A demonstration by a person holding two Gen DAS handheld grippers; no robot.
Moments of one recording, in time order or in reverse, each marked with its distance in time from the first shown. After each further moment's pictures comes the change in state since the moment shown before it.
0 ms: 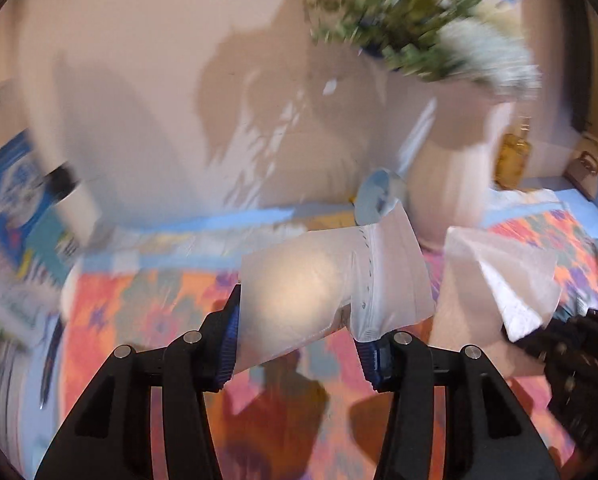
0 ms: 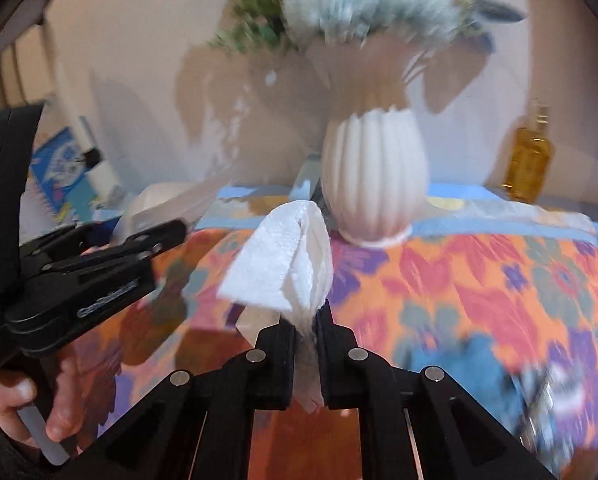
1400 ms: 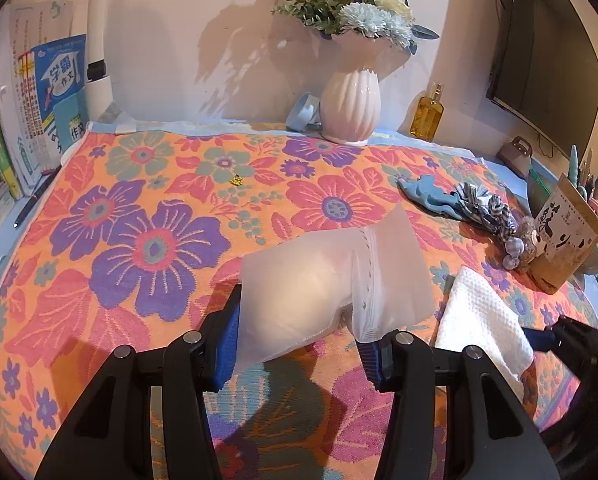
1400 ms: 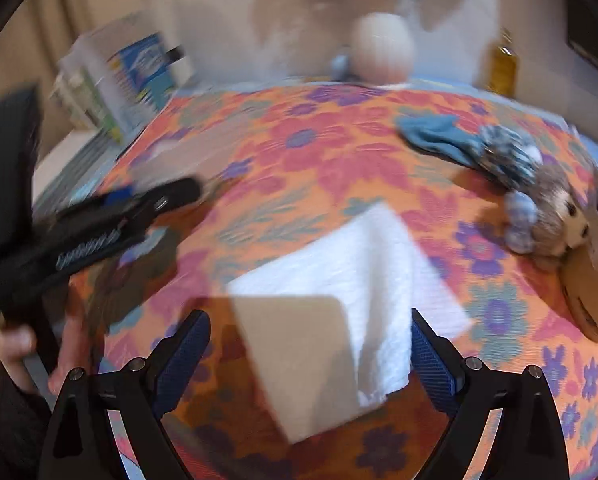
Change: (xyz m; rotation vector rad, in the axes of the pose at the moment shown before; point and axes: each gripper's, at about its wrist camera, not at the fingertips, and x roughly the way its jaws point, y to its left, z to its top) left arm -0.082 -0.024 -0.134 -0.117 0.016 -0.165; right arm -0.091 0.011 -0.160 -0.120 0.184 0.083
